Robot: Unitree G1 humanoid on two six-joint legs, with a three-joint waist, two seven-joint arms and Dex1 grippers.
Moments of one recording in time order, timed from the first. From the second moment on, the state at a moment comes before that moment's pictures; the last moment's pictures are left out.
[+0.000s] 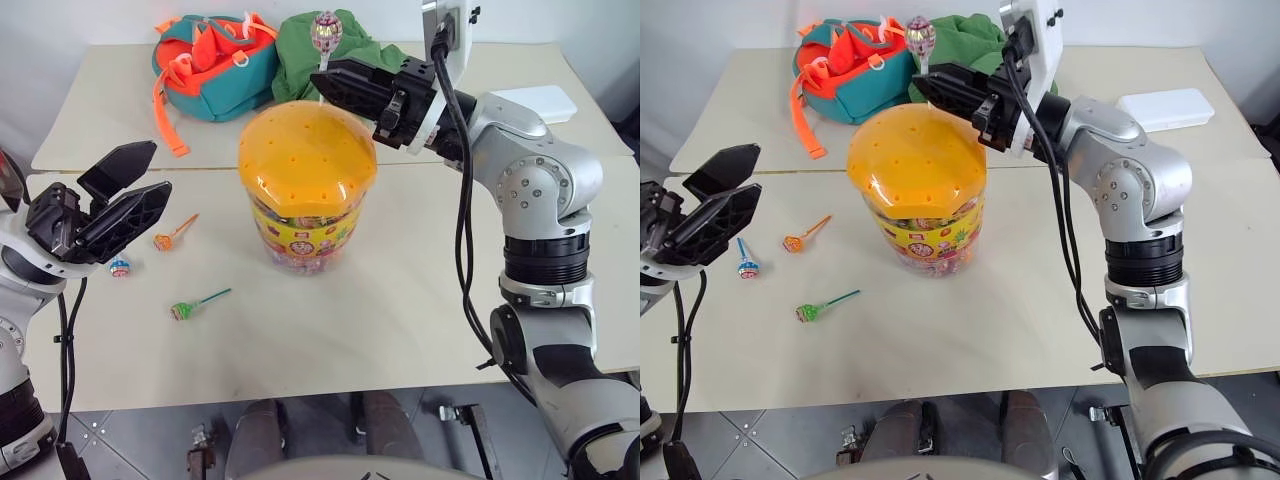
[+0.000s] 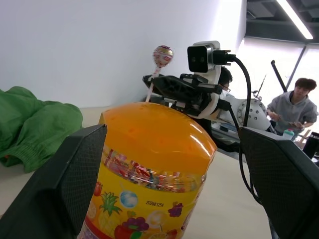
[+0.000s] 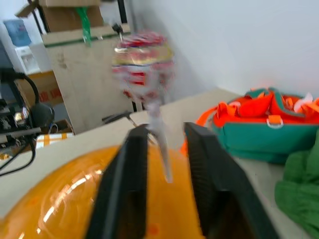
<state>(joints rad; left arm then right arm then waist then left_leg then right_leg) -0.22 0.72 0.60 -0.30 -1.19 0.67 -0.86 -1.03 -0.36 -0.04 0.02 0.72 0.69 0.69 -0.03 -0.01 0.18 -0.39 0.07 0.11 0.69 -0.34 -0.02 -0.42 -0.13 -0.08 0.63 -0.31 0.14</state>
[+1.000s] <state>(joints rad) -0.18 0.78 0.32 -0.19 -0.76 0.33 -1.27 -0.21 -1.08 -0.17 0.09 0.45 0.61 1.05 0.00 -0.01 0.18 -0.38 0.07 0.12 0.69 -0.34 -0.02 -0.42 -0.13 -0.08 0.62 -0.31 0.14</state>
